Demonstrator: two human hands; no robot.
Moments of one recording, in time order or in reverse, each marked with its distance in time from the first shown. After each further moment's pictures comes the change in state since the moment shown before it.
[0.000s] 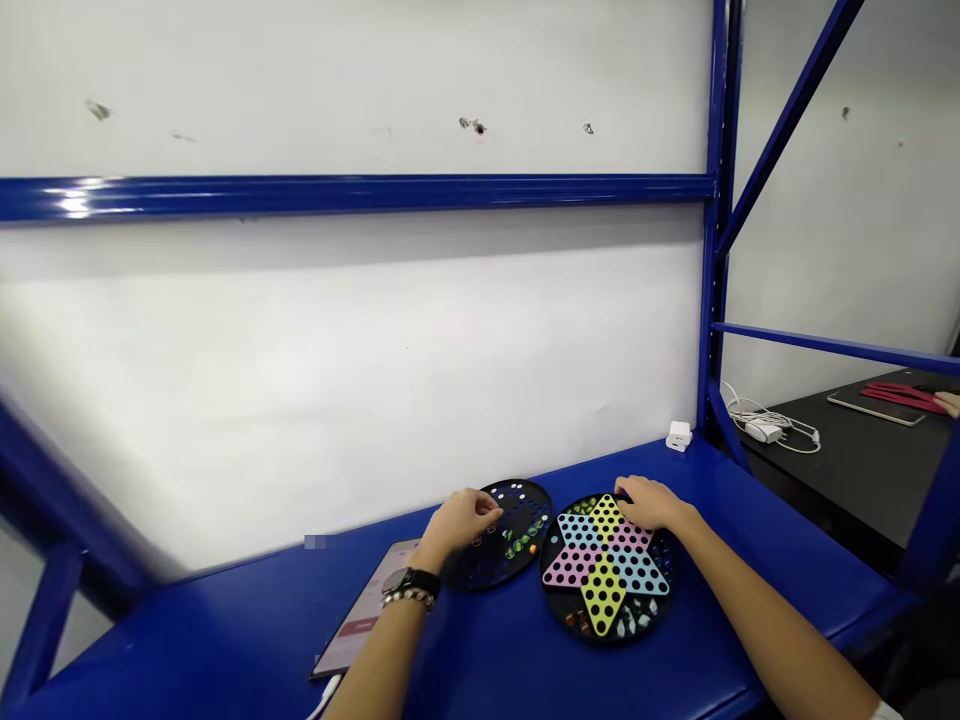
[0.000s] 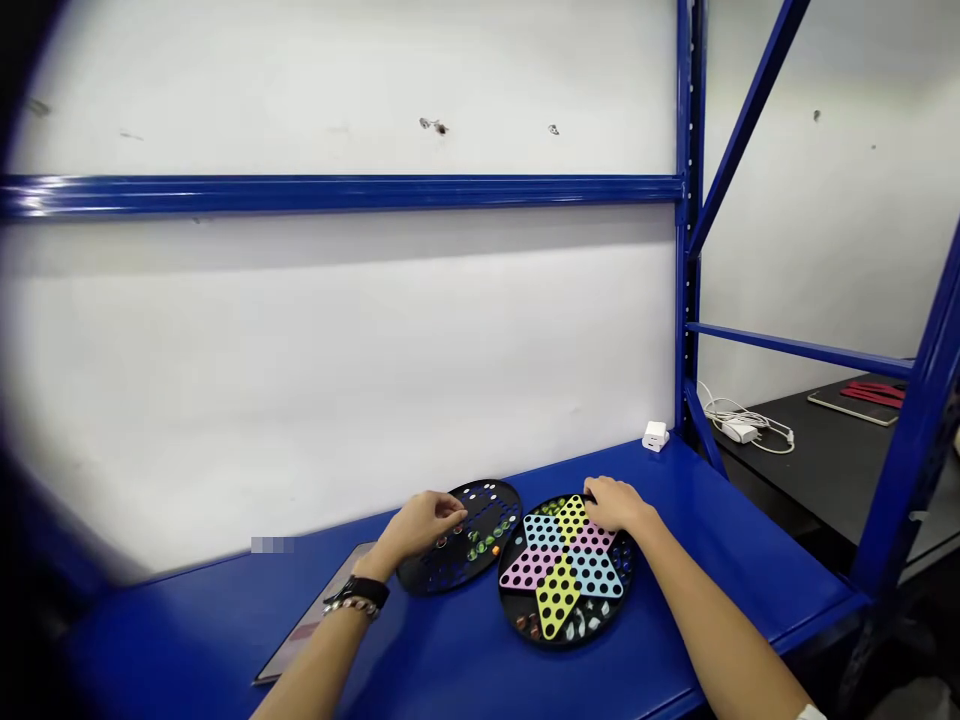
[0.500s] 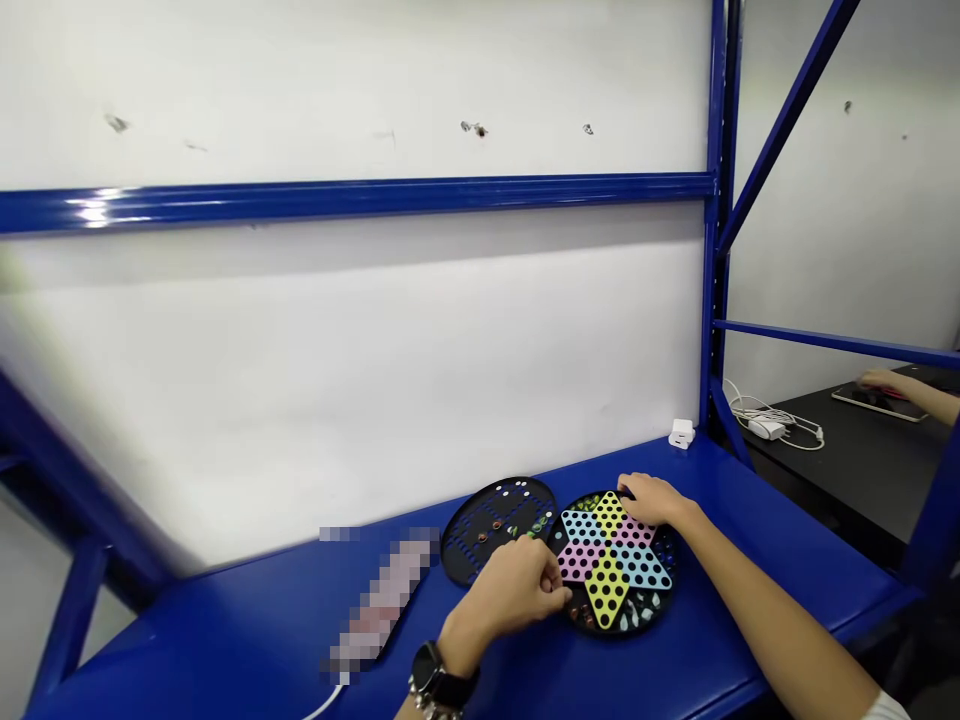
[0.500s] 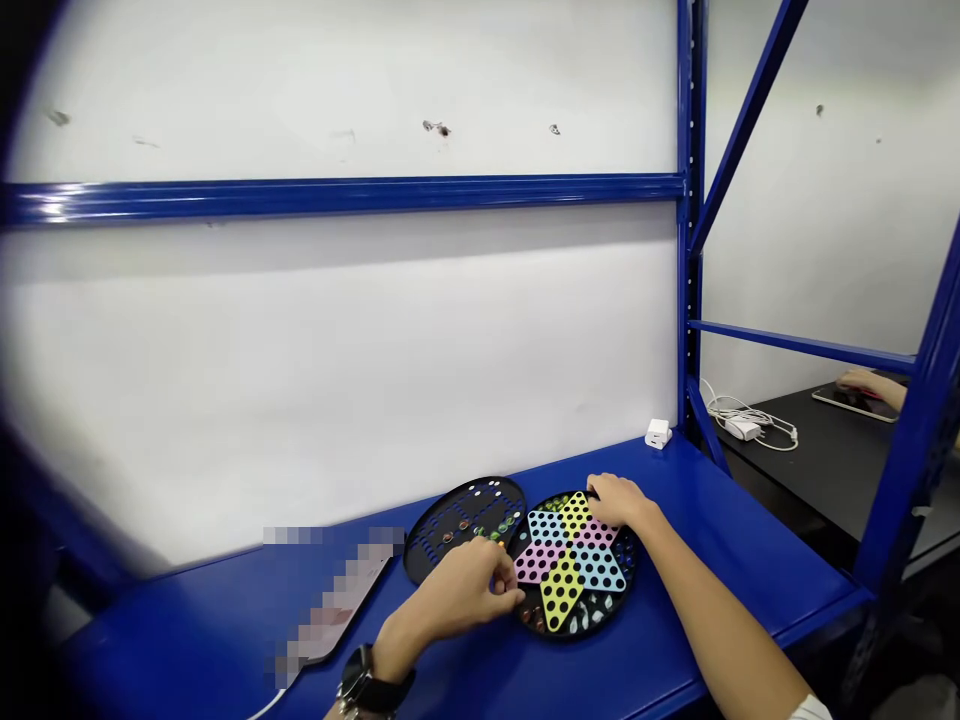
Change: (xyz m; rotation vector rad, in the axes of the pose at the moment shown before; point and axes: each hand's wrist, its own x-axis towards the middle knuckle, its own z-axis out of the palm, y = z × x) left_hand -0.088 0.113 0.014 0.155 -0.214 0.252; right_hand 0.001 0.001 0.001 0.004 0.004 -0.005
